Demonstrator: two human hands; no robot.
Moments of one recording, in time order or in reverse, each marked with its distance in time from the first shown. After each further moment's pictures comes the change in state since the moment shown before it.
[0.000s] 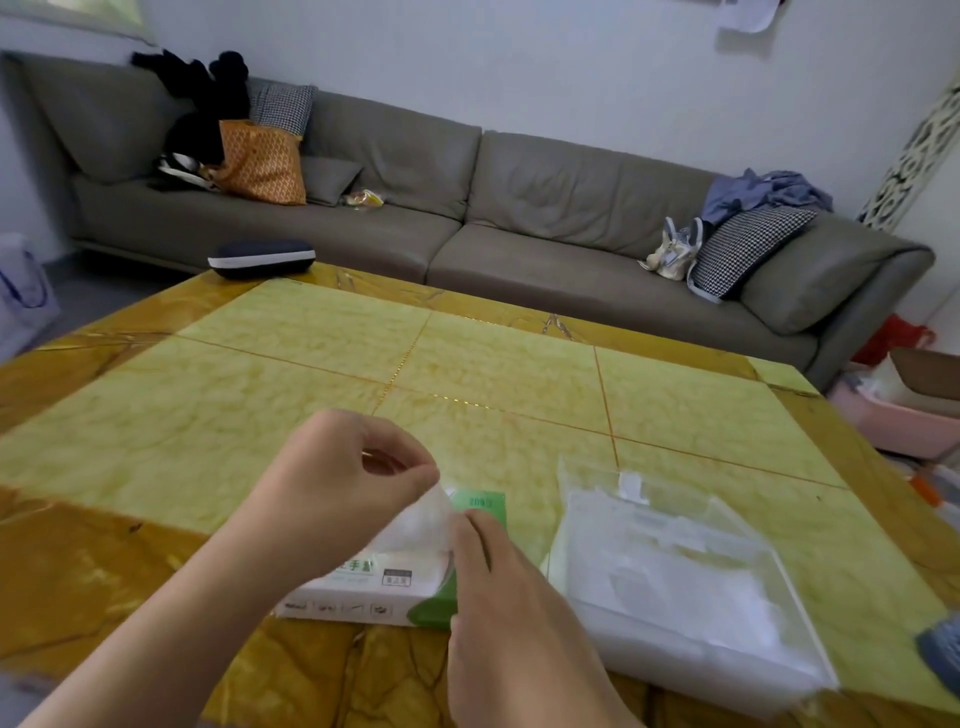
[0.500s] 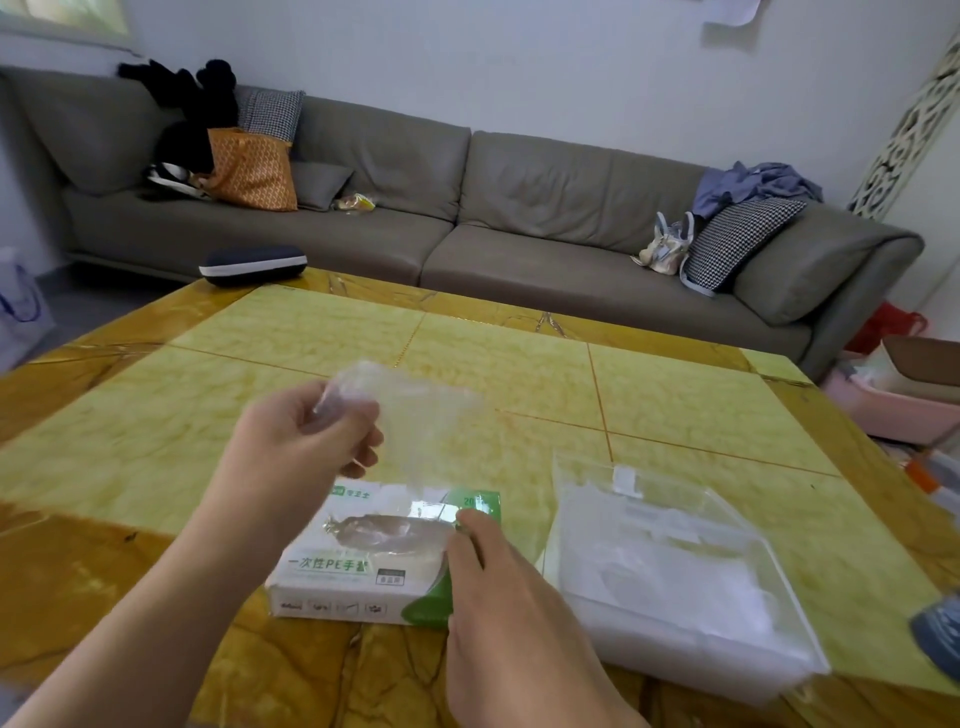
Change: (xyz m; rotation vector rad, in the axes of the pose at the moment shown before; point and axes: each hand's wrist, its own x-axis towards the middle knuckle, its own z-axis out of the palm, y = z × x) left_hand 0.009 -0.013 -0.008 -0.393 0.183 -0.108; right_hand -0.005 0.004 -0.005 -0.012 0.007 -0.033
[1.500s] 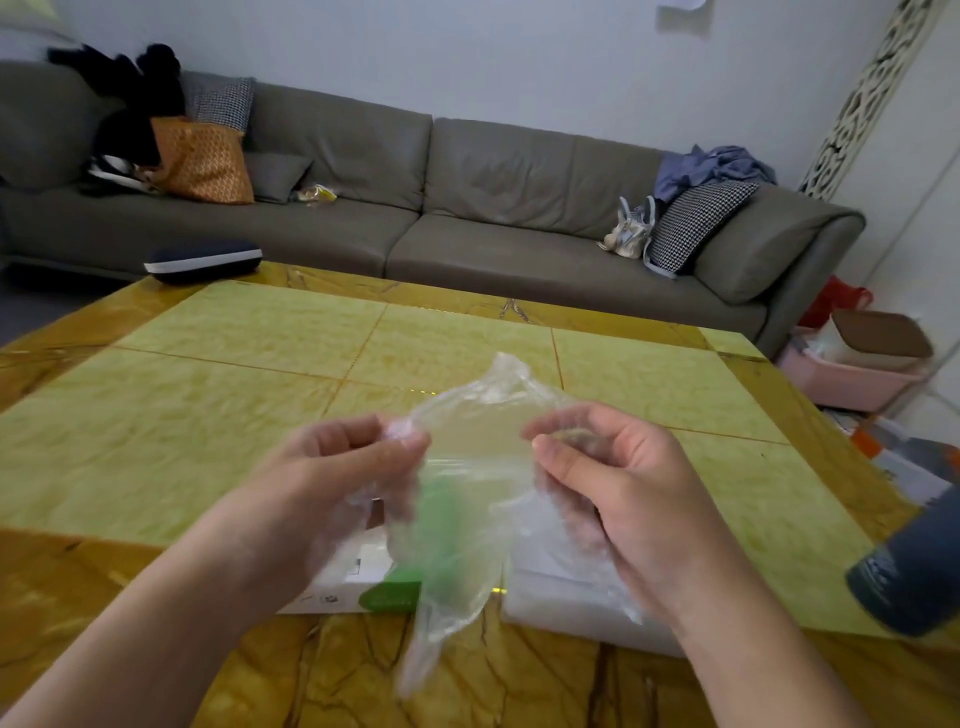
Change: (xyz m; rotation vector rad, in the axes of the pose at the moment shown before) left_hand -0.025 0.009 0.035 -0.443 -0.530 -0.206; right_hand -0.010 0.066 -0.088 1.240 0.305 0.173
